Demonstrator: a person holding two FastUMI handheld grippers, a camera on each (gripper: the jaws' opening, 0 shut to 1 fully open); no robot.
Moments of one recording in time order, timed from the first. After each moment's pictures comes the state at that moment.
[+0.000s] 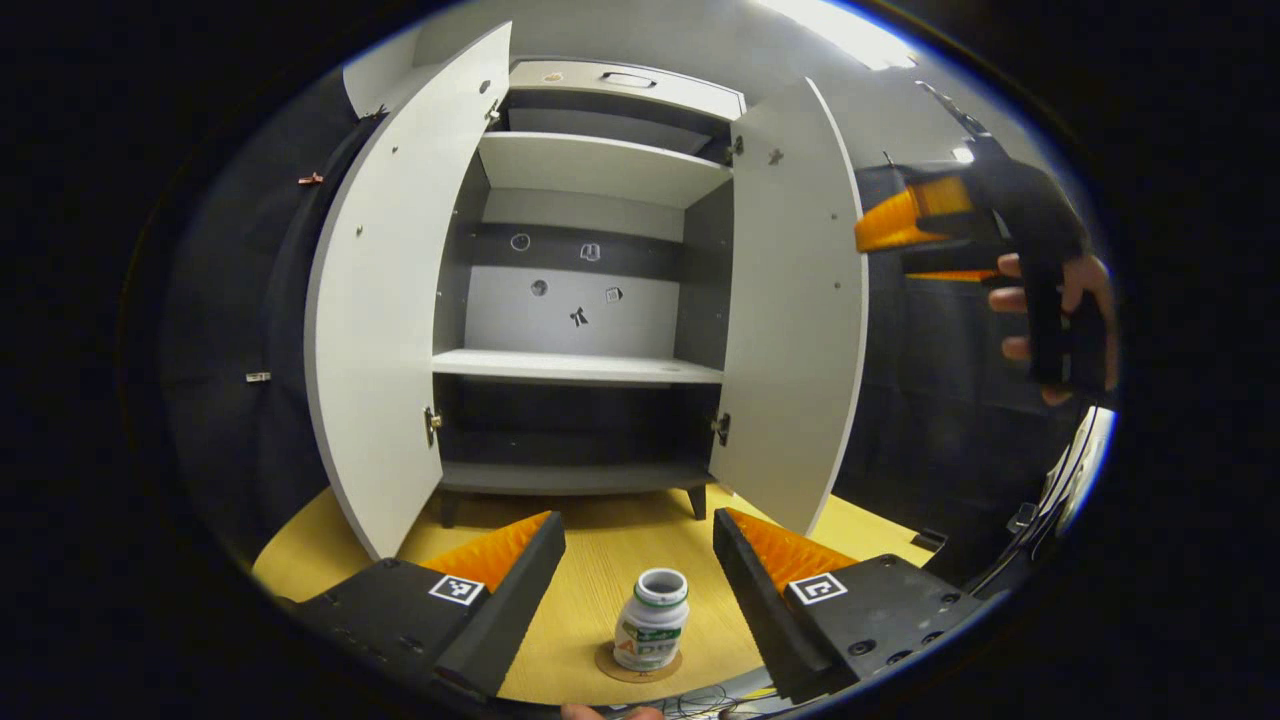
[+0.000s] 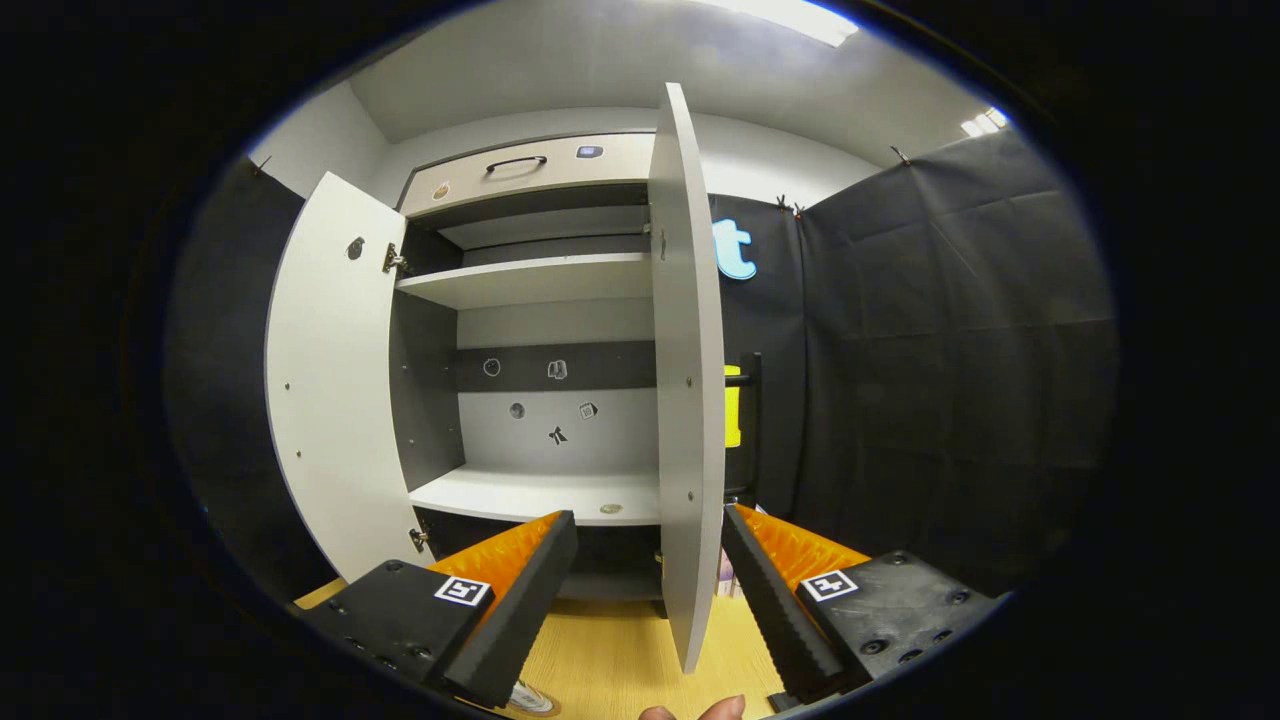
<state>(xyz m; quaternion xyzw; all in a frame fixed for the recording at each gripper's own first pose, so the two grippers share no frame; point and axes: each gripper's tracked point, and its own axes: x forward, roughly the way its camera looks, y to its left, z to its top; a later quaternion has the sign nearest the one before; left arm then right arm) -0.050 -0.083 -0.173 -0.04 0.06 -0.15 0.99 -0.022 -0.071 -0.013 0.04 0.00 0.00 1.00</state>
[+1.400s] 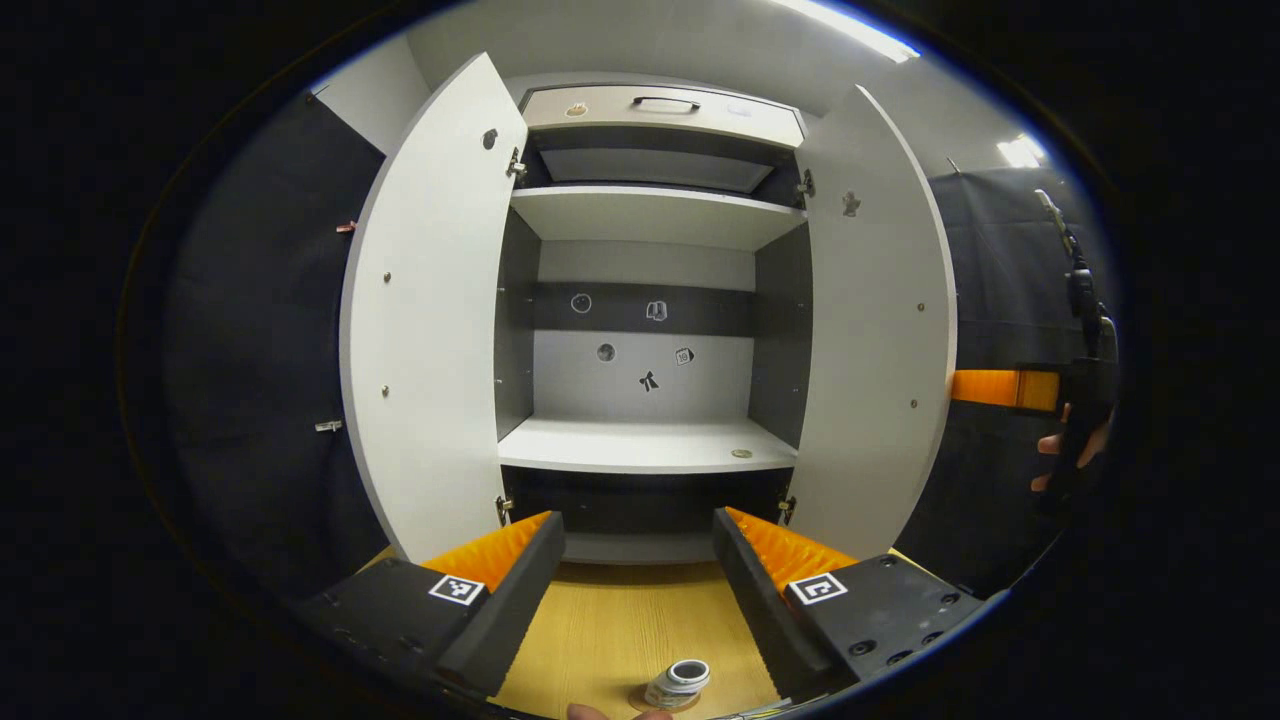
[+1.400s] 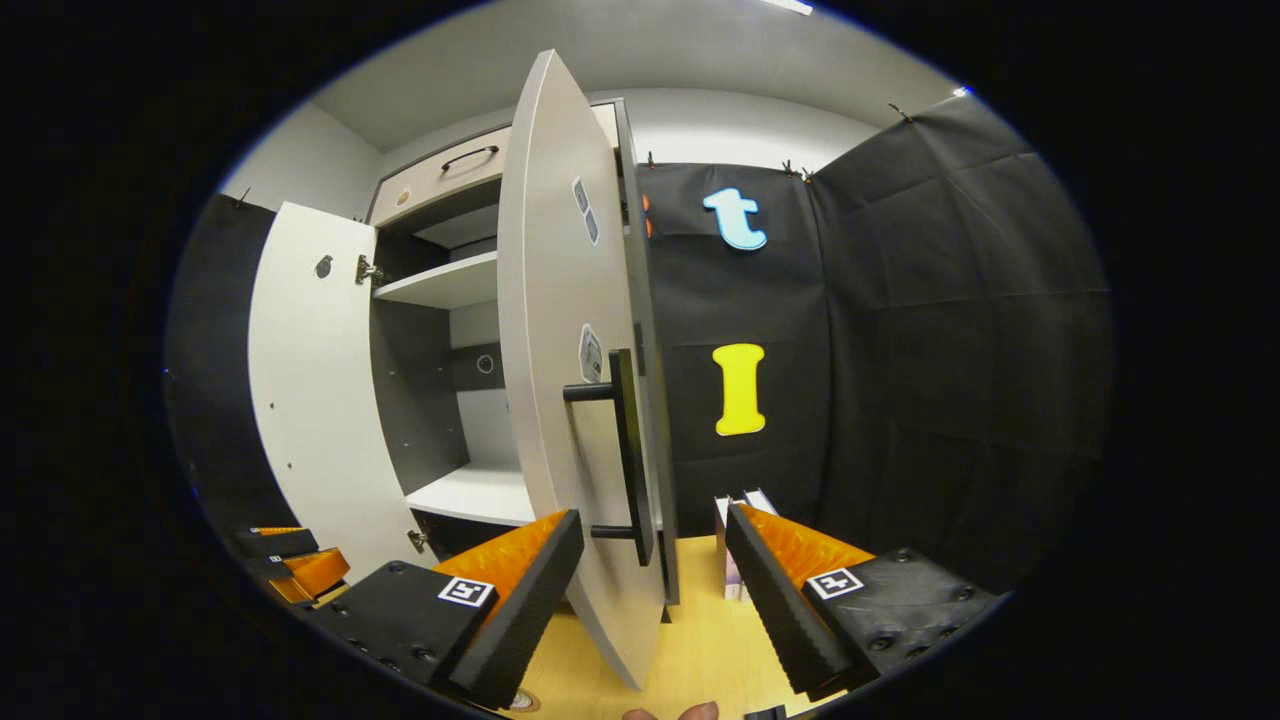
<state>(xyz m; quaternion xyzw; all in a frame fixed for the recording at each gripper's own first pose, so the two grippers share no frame) -0.011 -0.061 -0.069 -0.02 0.05 -0.03 1.00 0.038 -0.115 -0.020 0.07 0.04 0.06 0.99</state>
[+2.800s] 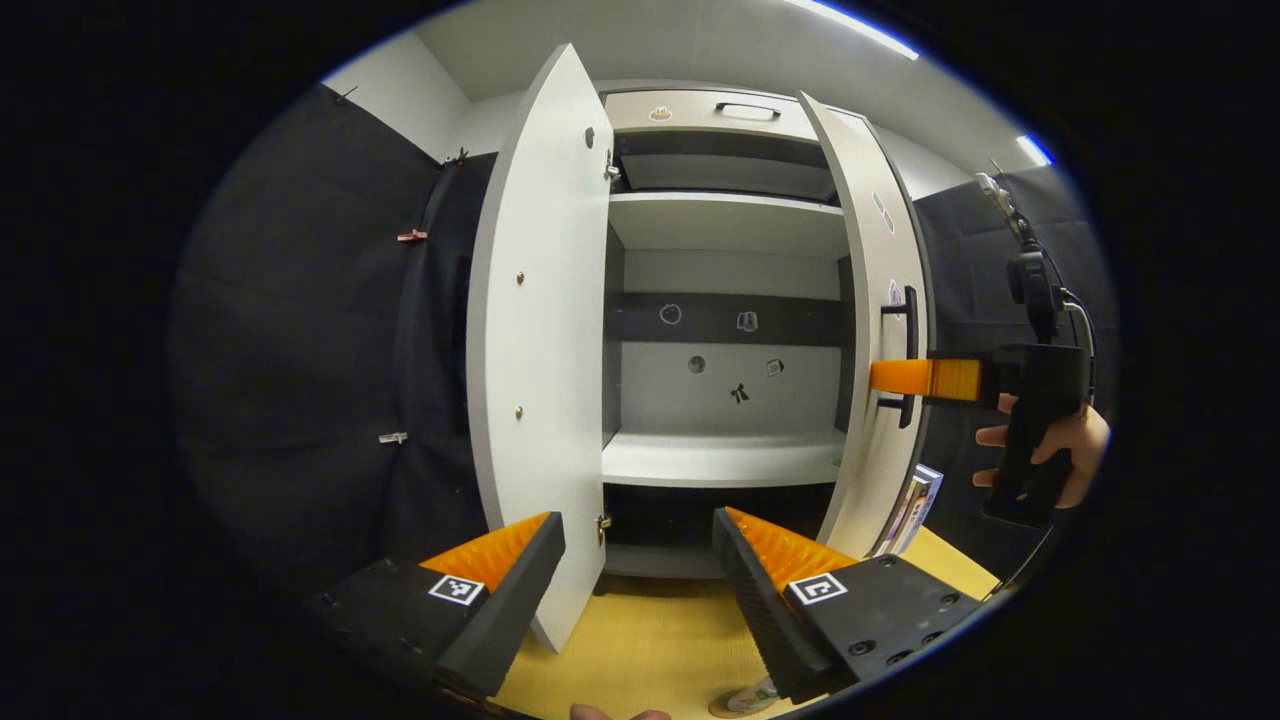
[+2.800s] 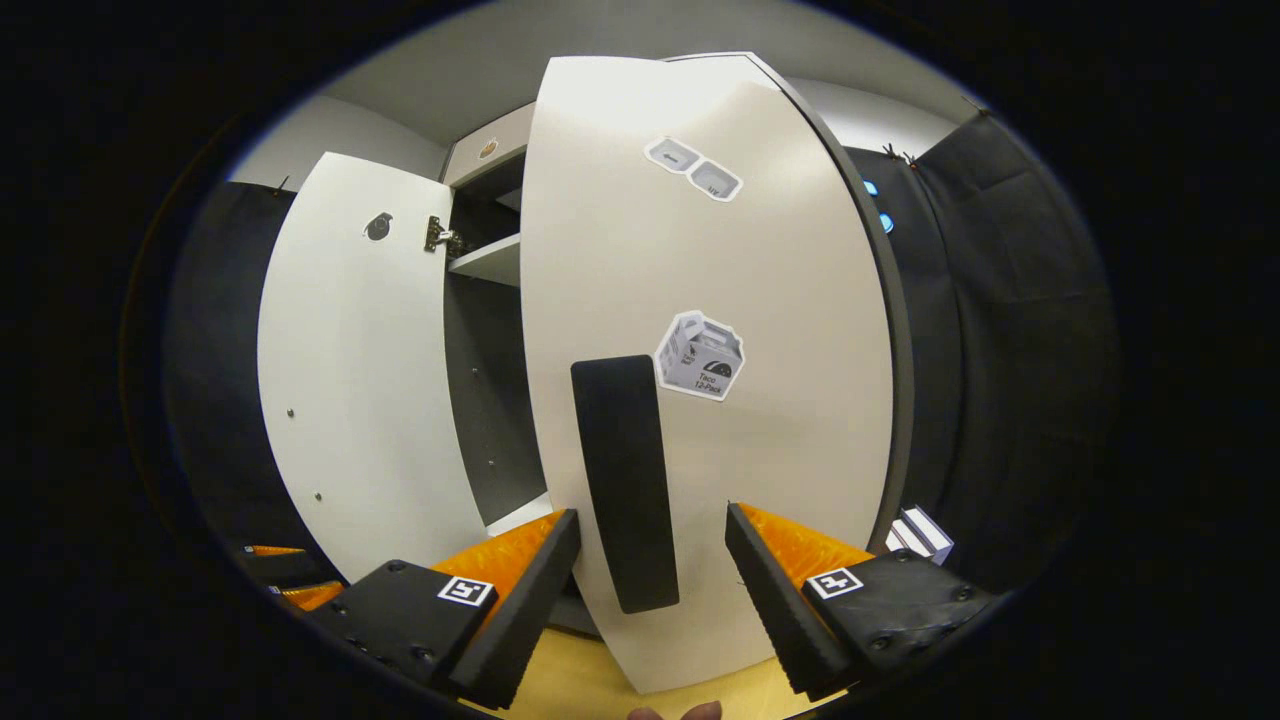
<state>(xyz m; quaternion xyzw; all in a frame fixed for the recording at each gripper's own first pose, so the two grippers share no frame) 0.010 0.049 -0.065 -0.01 0.04 0.05 1.00 0.145 0.067 -0.024 0.08 0.03 0.17 0.98</state>
